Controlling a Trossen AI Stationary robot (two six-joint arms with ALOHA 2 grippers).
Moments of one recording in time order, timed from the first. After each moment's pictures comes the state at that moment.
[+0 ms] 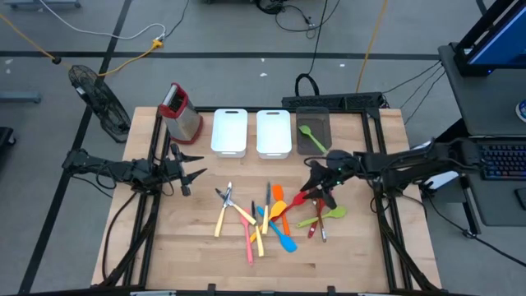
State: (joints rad) left arm -0.22 0.10 0.02 0.06 -0.53 0.22; right arm -0.06 1.15 0.51 0.07 -0.42 0.14
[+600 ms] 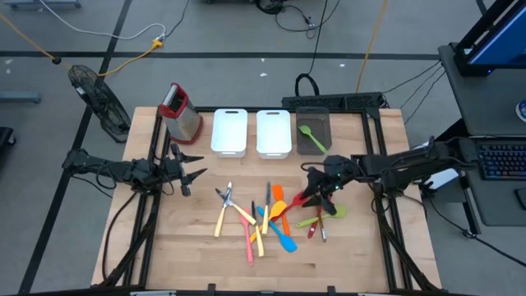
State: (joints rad) left arm -0.22 0.10 0.02 0.06 -0.52 0.17; right arm 0.06 1.17 0.60 0.01 -0.40 0.31
